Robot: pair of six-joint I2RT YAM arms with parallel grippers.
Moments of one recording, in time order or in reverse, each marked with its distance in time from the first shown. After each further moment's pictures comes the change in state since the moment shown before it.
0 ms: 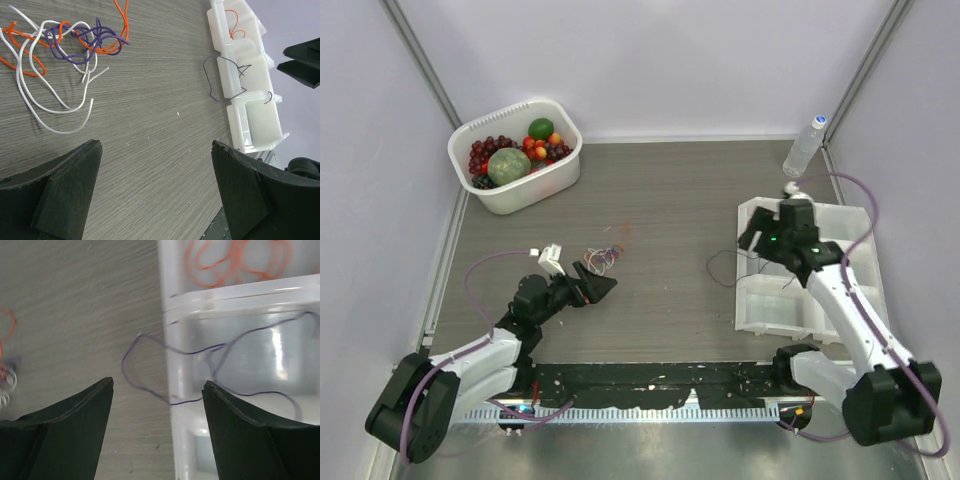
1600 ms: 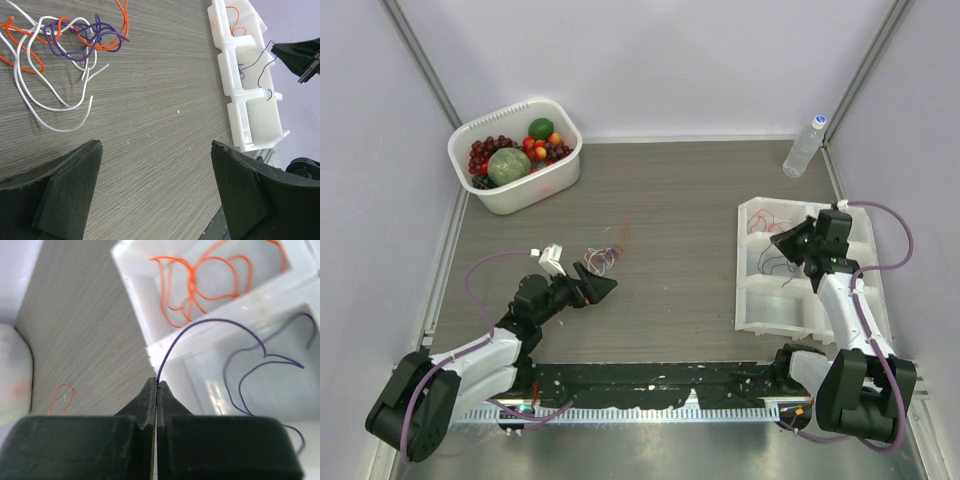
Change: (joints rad) left arm -0.002 0.011 0.000 0.000 0.007 0.000; right arm -0.203 0.050 -0.151 0.322 -0.192 0.256
